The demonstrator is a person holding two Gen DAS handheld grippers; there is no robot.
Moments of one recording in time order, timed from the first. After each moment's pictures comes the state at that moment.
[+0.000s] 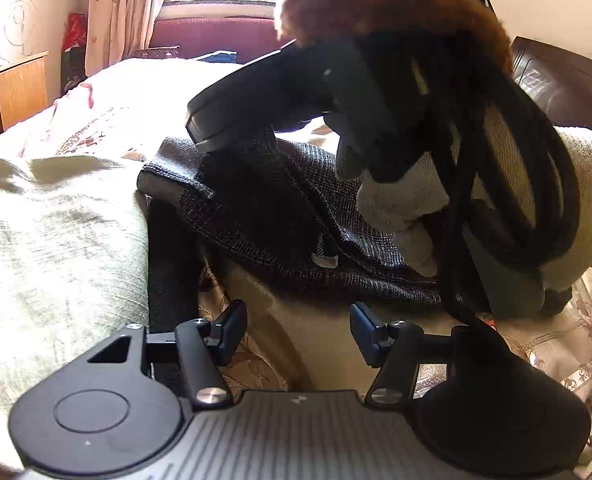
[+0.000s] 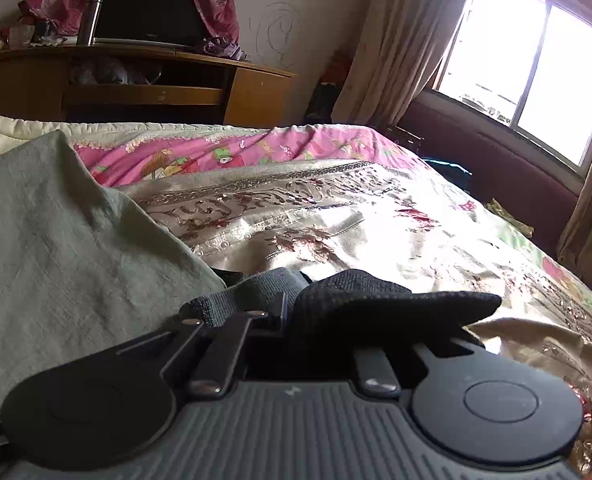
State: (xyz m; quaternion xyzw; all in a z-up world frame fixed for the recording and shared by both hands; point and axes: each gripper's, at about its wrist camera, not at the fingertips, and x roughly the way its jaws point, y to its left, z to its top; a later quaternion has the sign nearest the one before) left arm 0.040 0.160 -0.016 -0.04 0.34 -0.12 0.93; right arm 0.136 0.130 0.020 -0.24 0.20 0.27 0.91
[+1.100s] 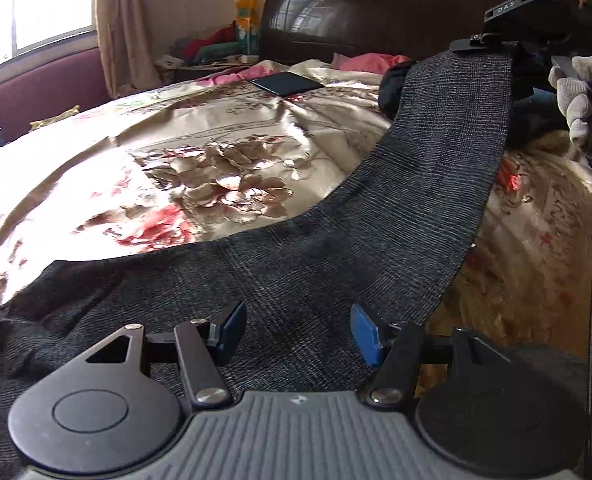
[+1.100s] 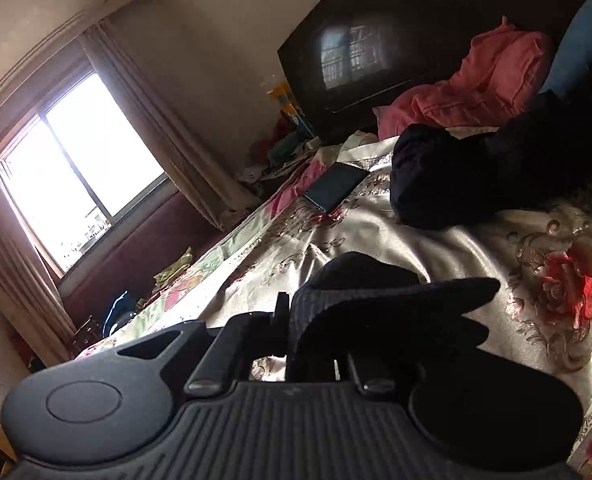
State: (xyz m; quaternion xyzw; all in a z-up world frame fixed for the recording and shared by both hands) left arm 0.074 -0.137 0.005 0.12 0.32 -0.40 0.85; right arm 0.012 -0.448 0.102 0.33 0.11 -0.18 0.92
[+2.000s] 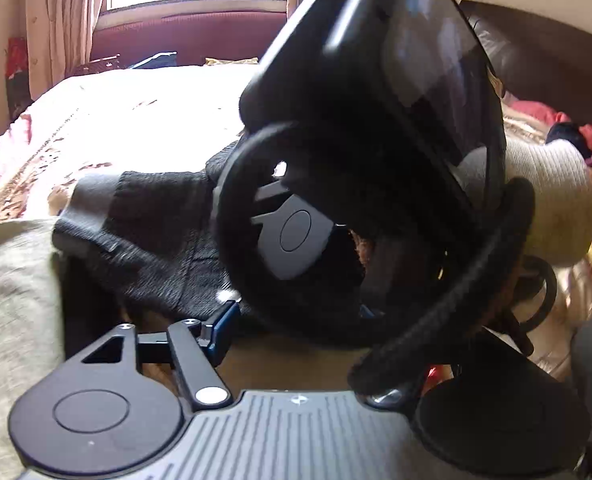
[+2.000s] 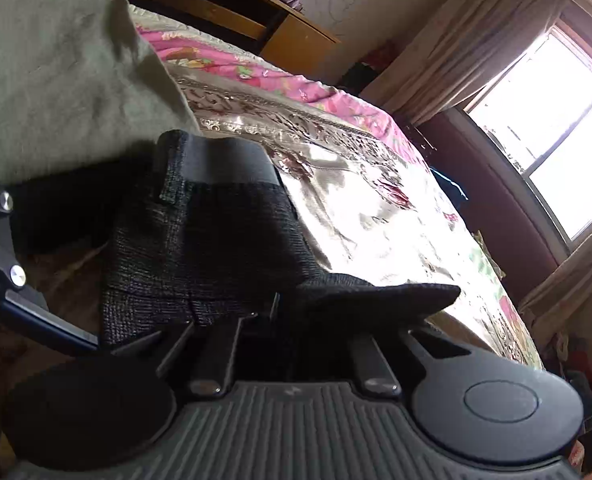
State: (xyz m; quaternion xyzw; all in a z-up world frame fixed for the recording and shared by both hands) left arm 0.046 0.113 0.007 0.03 0.35 -0.18 0.92; right arm 0.113 0.086 -0.023 -0.43 0.20 0.27 0.84
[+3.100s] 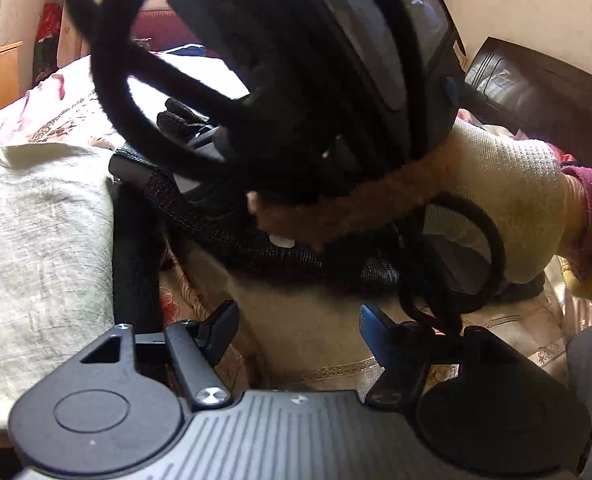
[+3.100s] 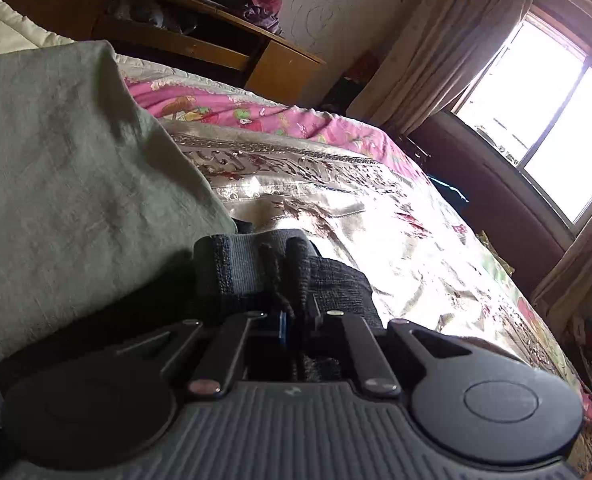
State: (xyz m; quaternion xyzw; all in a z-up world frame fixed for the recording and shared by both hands) left arm 0.017 0.158 -0.008 -0.05 0.35 -0.17 0.92; right arm 0.111 0.132 -0.003 -0.35 0.19 0.27 0.88
